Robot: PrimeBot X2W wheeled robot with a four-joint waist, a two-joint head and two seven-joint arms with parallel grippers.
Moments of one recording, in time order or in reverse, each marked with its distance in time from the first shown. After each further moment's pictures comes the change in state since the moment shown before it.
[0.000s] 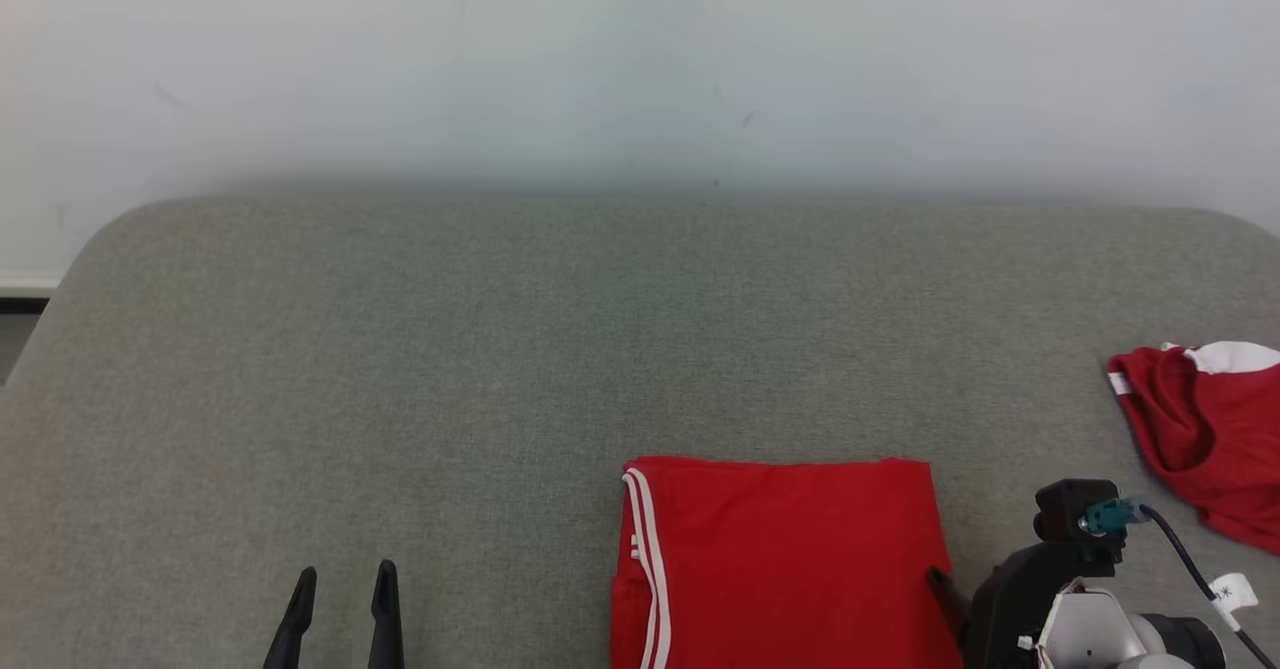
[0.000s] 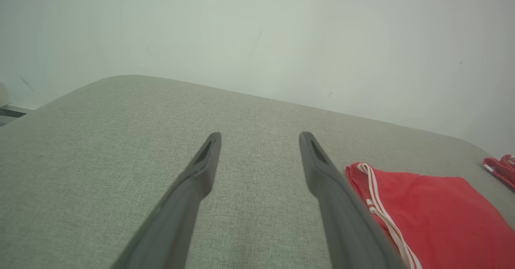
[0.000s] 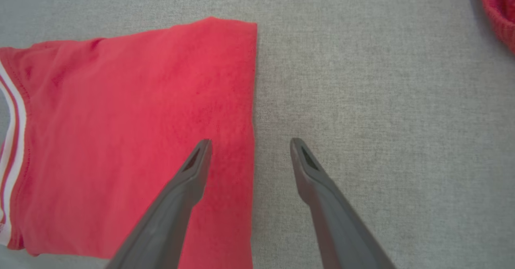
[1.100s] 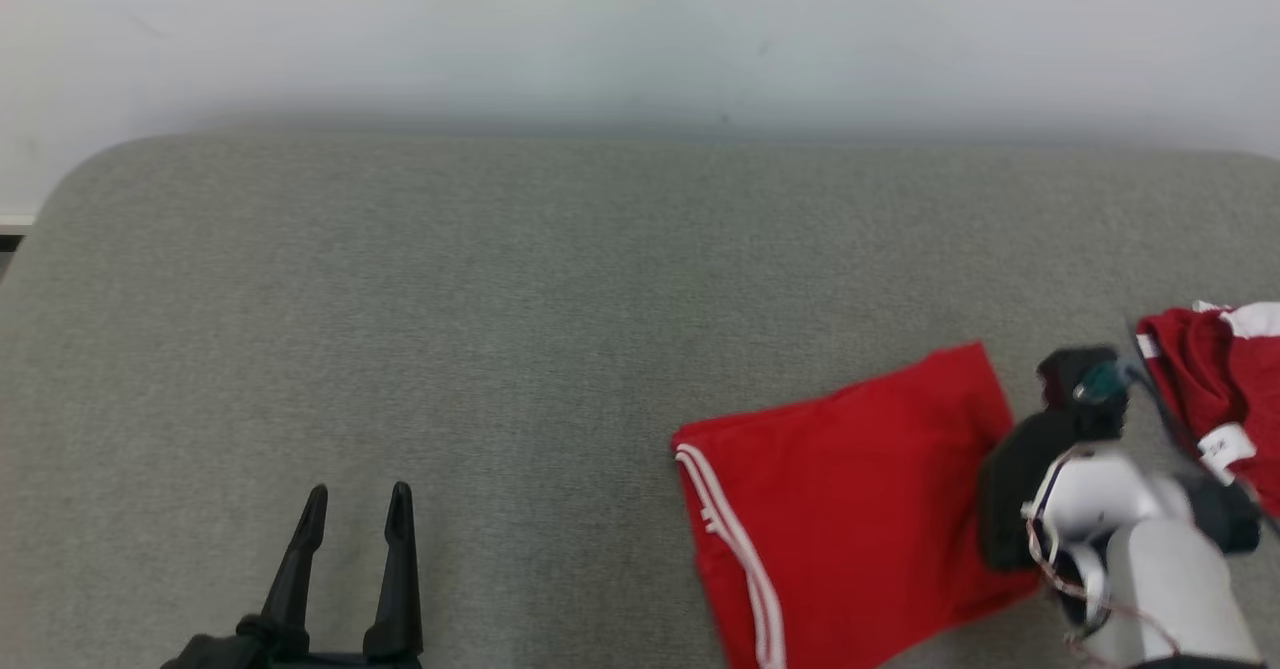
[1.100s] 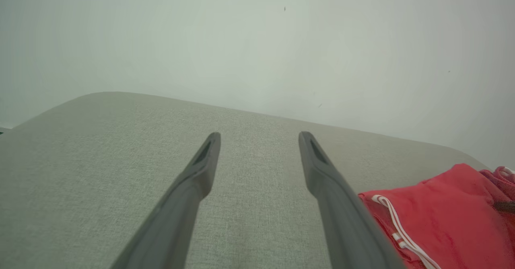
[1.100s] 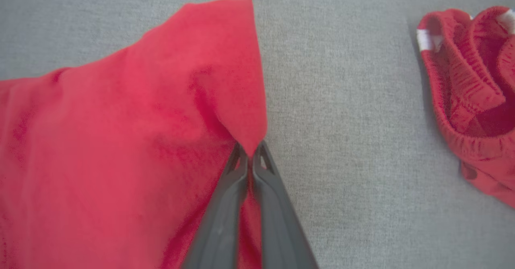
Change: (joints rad) left arm -0.079 -0.001 -0.032 -0.055 0.000 0.000 0.000; right arm -0.215 0.001 -0.034 0.095 -0.216 0.000 0.055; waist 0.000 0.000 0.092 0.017
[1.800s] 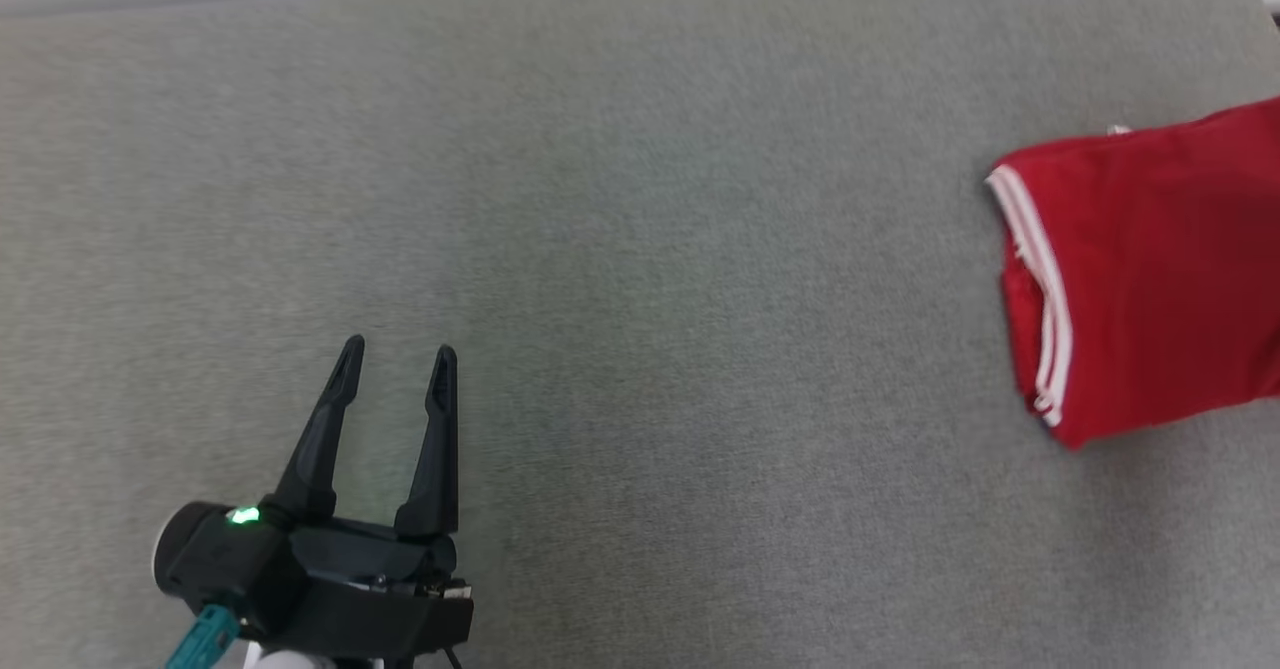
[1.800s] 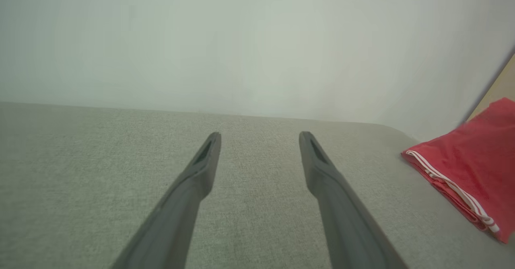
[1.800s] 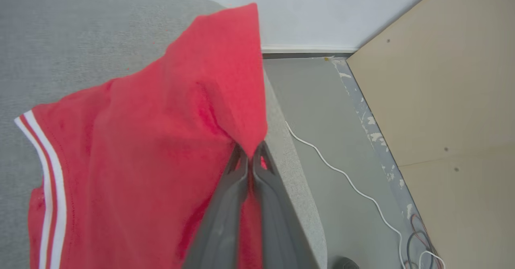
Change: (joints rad) left arm -0.212 0.041 -0.098 -0.052 0.001 0.000 0.000; right arm -0.247 -0.318 -0.203 -0.263 -0.040 0.000 0.184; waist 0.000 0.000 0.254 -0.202
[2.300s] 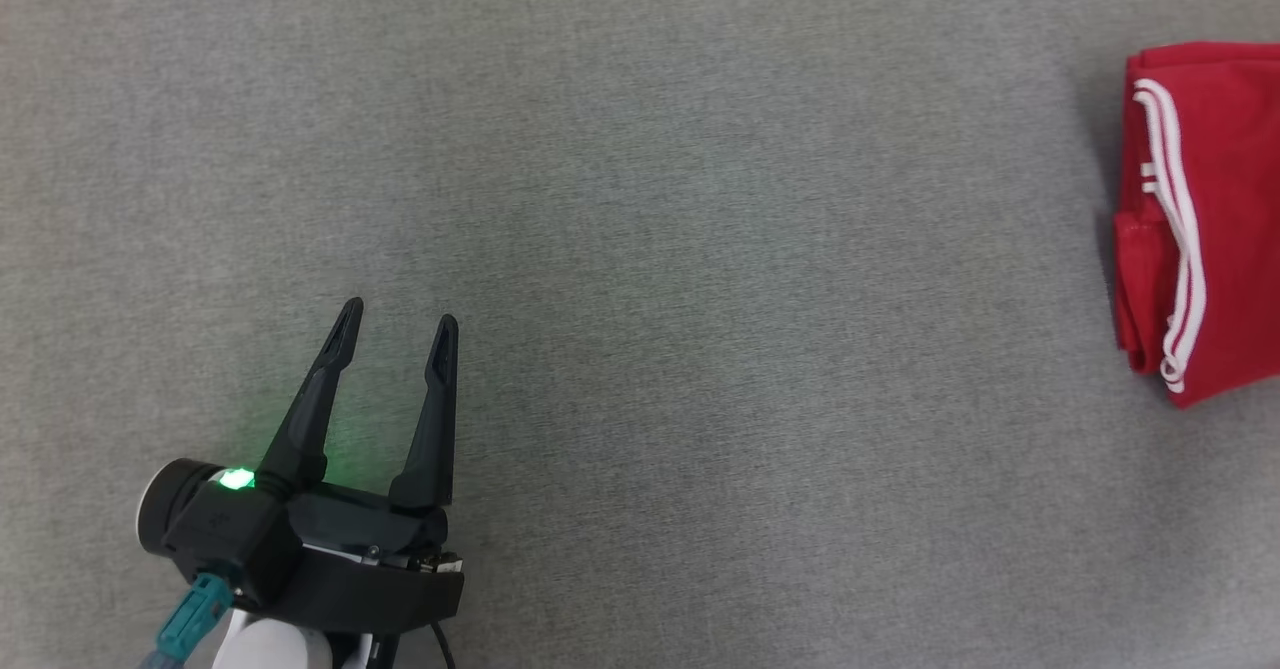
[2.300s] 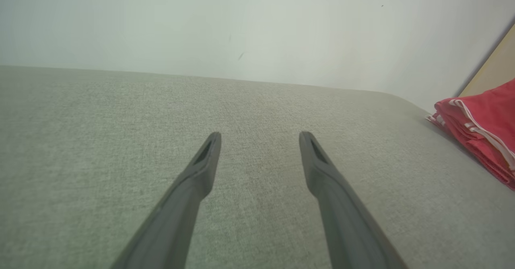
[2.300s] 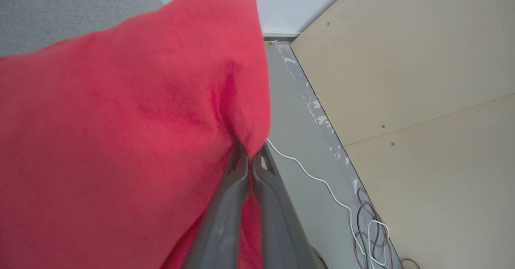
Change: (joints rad) left arm -0.064 0.057 -0.033 0.006 0.001 0.000 0.000; right arm -0.125 -0.013 -0.155 0.191 -0.191 0.000 -0.186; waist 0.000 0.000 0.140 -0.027
